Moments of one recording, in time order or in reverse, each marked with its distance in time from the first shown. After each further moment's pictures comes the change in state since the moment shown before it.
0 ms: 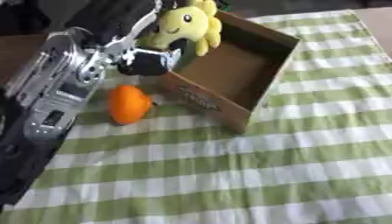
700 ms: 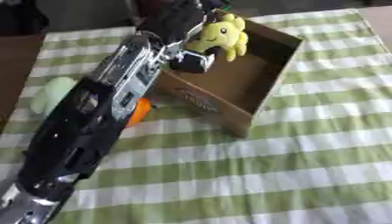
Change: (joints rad) left arm -0.128 -0.174 0.074 0.388 -0.116 -0.108 0.065; right arm -0.026 0.021 0.011 0.000 -0.009 0.006 0.019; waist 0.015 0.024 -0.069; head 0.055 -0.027
